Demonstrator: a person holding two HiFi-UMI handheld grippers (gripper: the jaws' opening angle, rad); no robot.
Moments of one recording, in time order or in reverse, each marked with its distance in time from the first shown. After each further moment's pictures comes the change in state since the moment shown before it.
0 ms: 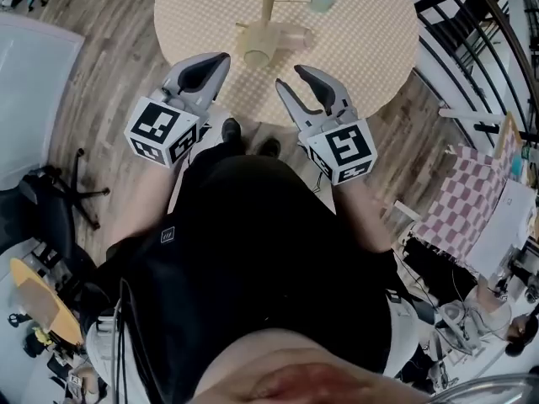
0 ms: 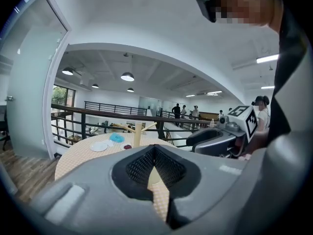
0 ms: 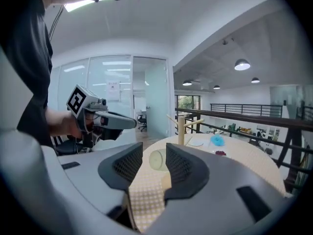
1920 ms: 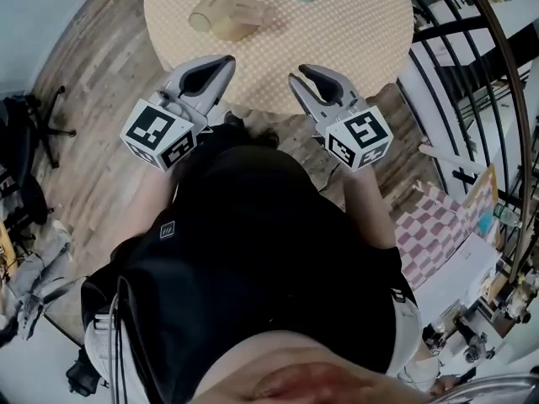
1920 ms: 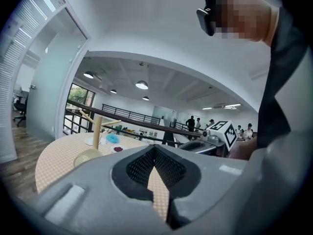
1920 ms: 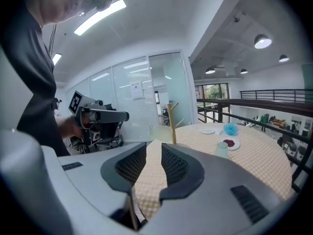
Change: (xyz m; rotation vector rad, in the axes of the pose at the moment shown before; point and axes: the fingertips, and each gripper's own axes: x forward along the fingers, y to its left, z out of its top) left arm 0.071 -0.153 0.008 -0.143 -0.143 0.188; right arm -0.113 -0.112 -0.058 -0.010 0.058 0.376
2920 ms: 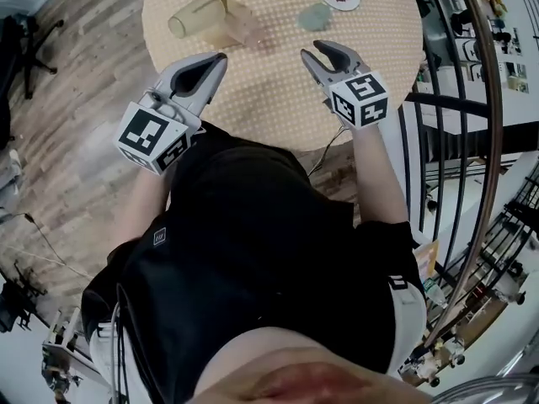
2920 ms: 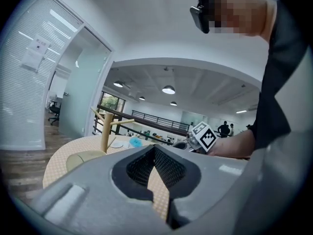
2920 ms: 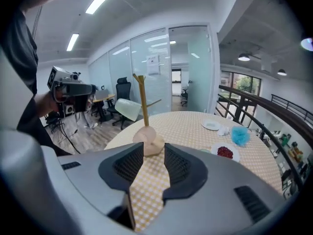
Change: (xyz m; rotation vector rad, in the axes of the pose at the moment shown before) left arm 0.079 0.016 0.010 -0.061 -0.076 0.374; right arm 0.066 -0.188 -0.008 -0.253 0.279 0.230
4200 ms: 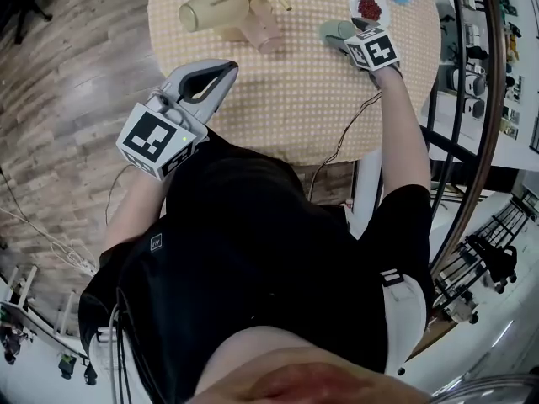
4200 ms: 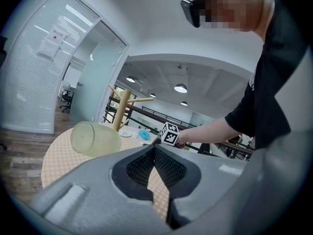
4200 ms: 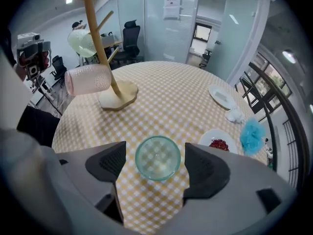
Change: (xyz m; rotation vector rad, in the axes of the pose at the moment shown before) left arm 0.014 0.022 -0.049 -0.132 0.028 0.104; right arm 0.128 -0.147 -0.087 -0.261 0.585 0.093
